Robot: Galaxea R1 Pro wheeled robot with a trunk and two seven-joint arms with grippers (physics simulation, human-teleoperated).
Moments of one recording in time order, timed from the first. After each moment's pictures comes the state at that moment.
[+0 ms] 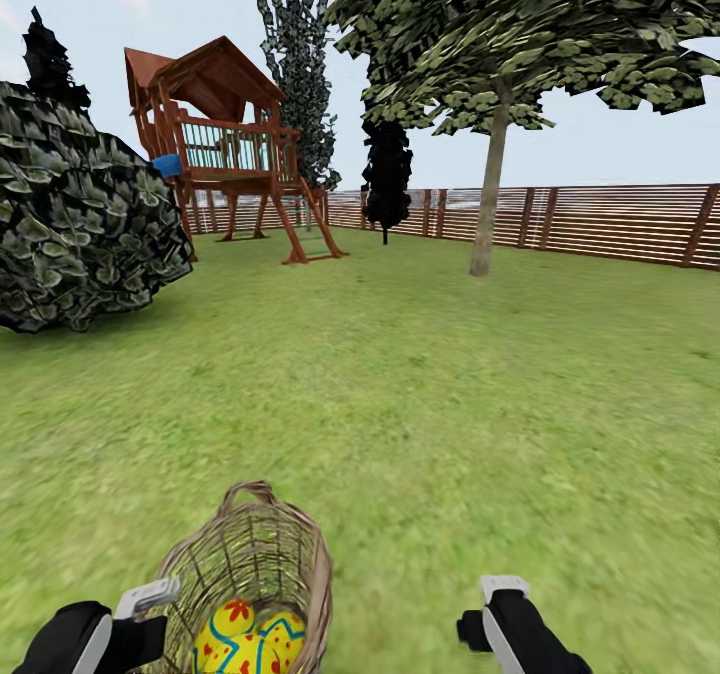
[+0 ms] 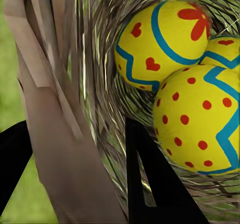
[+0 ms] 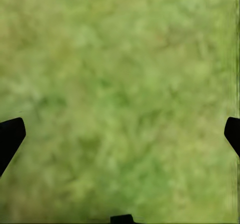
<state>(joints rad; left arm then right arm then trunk) -0.19 0.20 0.17 -1.07 0.21 0.93 -0.06 -0.34 0.02 0.09 -0.78 -0.14 0.71 -0.24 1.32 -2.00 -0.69</state>
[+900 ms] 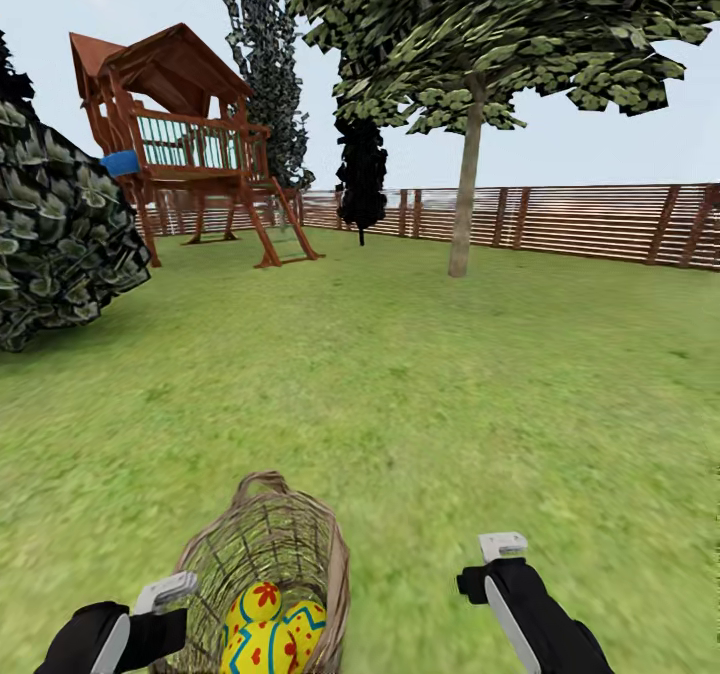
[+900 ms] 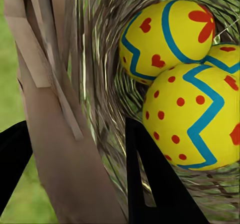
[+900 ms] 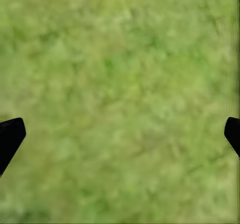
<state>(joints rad) -0.19 0.15 0.16 -1.07 0.24 0.87 -0.06 -0.36 -0.03 0.16 -0.94 -0.15 0.73 -0.25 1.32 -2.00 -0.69</state>
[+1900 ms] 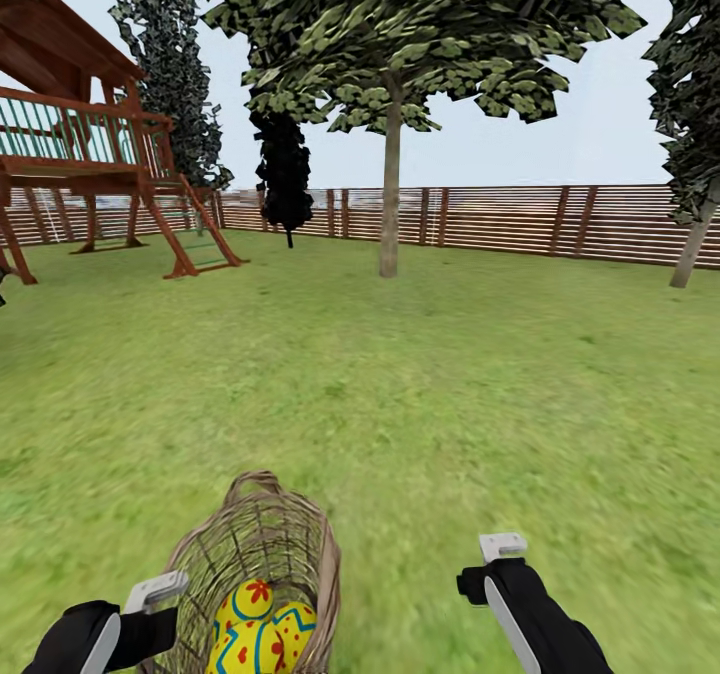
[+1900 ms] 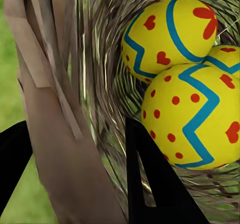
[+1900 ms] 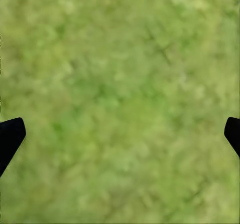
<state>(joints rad) -0.19 0.18 0.17 -1.07 0.23 0.87 -0.06 -0.36 -0.02 0.16 -0.93 -0.16 0.73 -0.25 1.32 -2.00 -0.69</state>
